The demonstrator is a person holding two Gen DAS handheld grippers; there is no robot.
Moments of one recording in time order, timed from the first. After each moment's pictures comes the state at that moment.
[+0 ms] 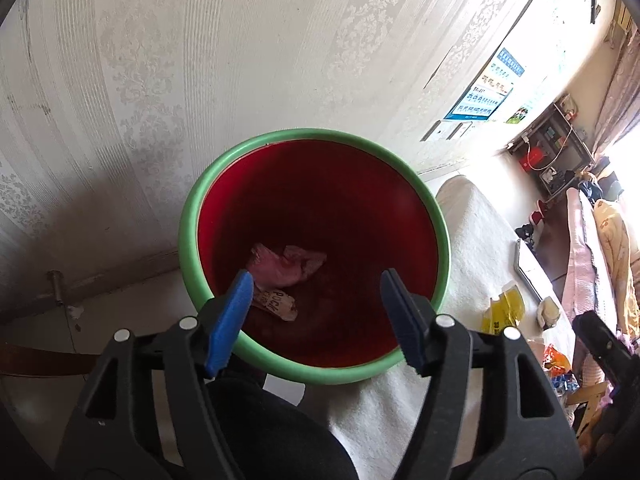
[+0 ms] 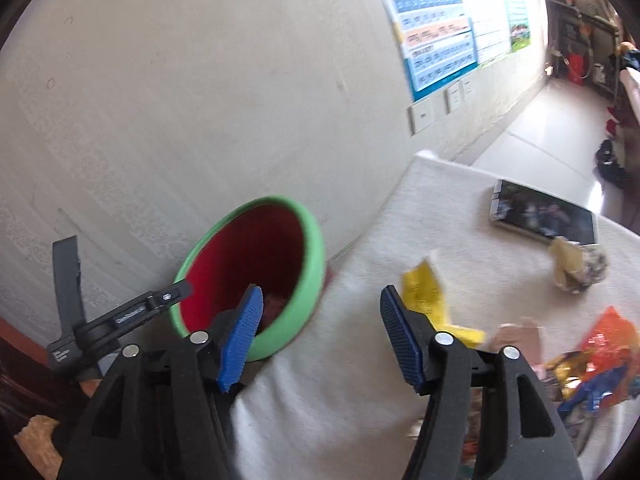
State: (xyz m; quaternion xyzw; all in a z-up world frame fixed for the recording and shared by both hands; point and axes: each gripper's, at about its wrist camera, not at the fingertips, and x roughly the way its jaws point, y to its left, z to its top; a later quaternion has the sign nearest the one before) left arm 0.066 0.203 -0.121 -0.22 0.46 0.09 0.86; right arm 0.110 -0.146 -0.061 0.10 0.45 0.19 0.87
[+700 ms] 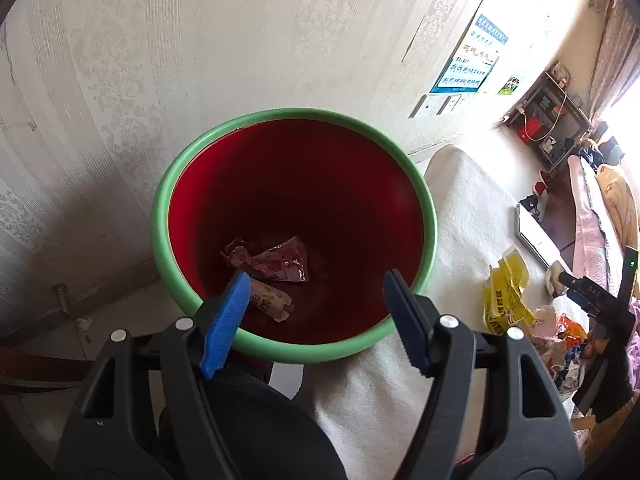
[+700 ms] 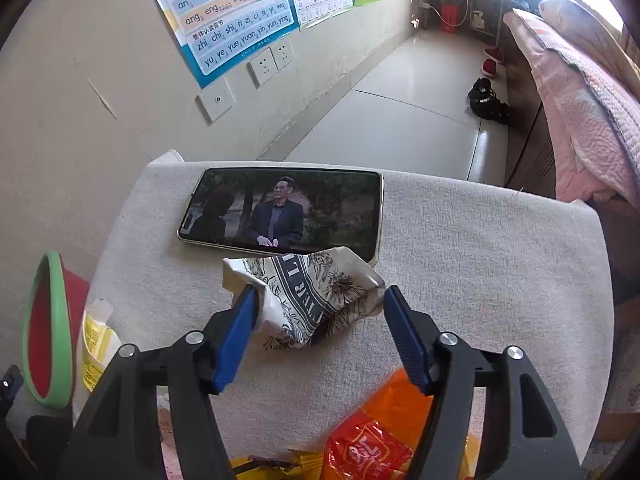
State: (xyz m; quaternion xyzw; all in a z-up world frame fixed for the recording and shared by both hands) left arm 0.067 0.168 -0.125 -0.16 0.47 0.08 0.86; right arm 0.186 -0.312 -0.159 0.12 0.52 0.02 0.84
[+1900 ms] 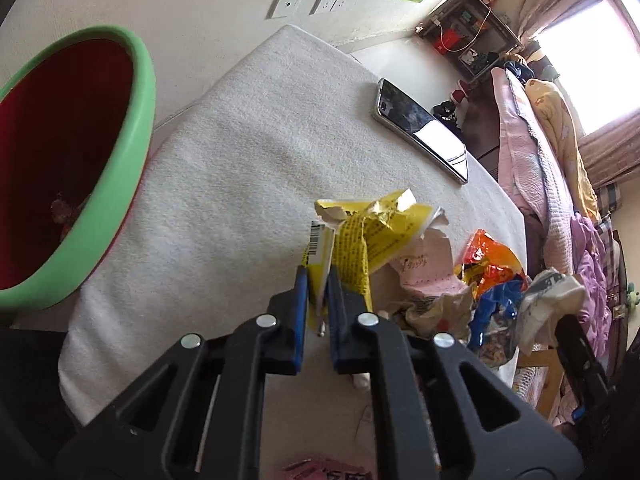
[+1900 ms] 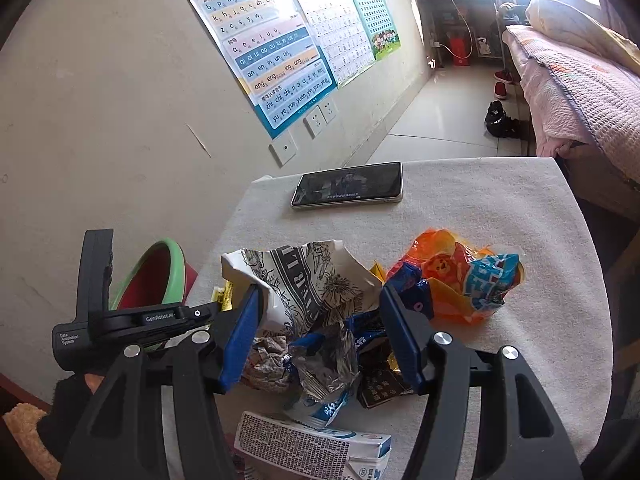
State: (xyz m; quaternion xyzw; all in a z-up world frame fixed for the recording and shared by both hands) left arm 0.111 0.005 -0.162 -0.17 0.57 -0.11 0.80; right arm 0.018 -0.289 -0.075 0.18 0.41 0.07 0.89
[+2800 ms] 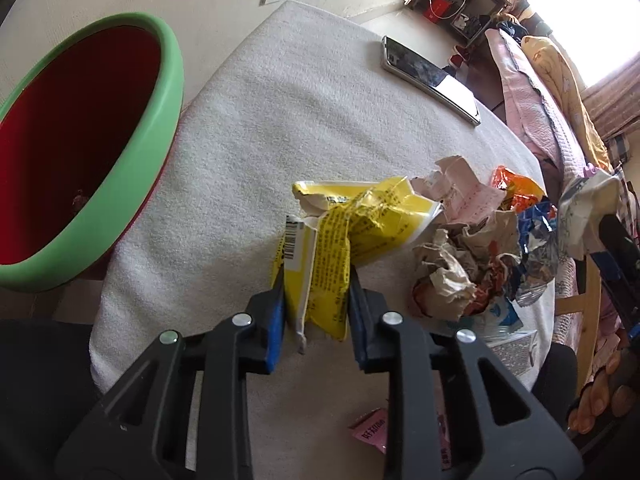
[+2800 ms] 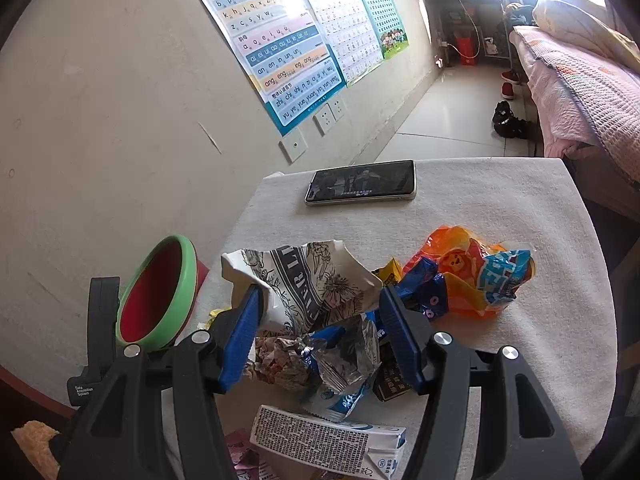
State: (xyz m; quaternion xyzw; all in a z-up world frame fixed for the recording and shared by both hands) left arm 0.079 0.012 -0.175 -0.10 0.58 -0.13 0.80; right arm 0.013 -0.278 -0.070 0.18 0.42 0.08 0.89
